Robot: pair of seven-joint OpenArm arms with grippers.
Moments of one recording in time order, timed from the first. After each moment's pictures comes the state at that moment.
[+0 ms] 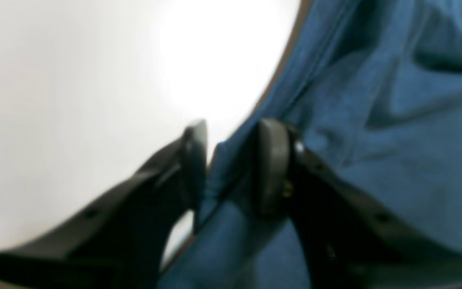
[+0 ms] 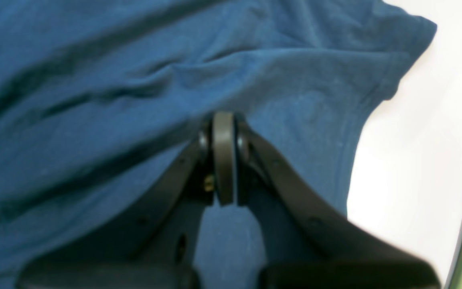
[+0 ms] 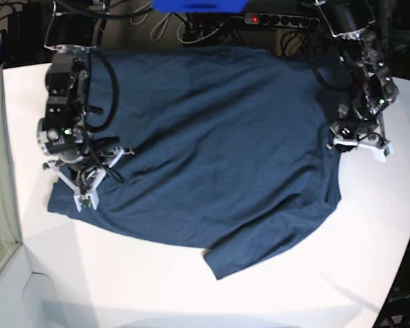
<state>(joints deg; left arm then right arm) 4.3 -6.1 -26.3 82.1 -23.5 -0.8 41.3 2.0 3.9 8.0 99.9 -0.3 15.4 -59.5</state>
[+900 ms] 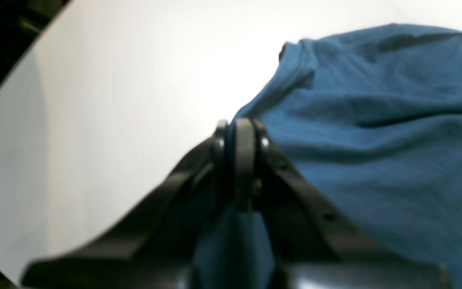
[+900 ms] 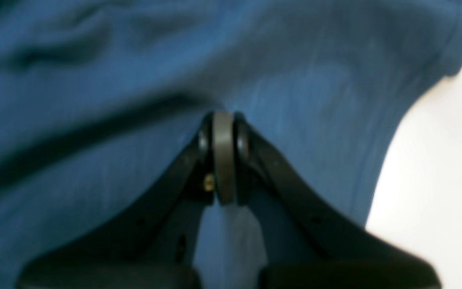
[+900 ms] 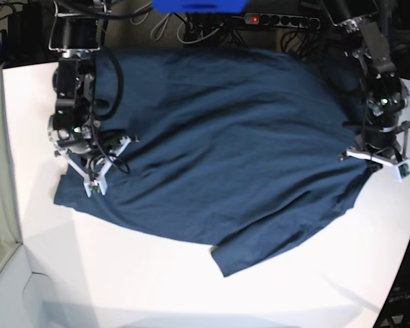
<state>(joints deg) 7.1 -6.3 -25.6 102.6 -10.8 0.2 39.3 2.0 3.7 7.8 88.3 -0.2 15.4 -53.5</state>
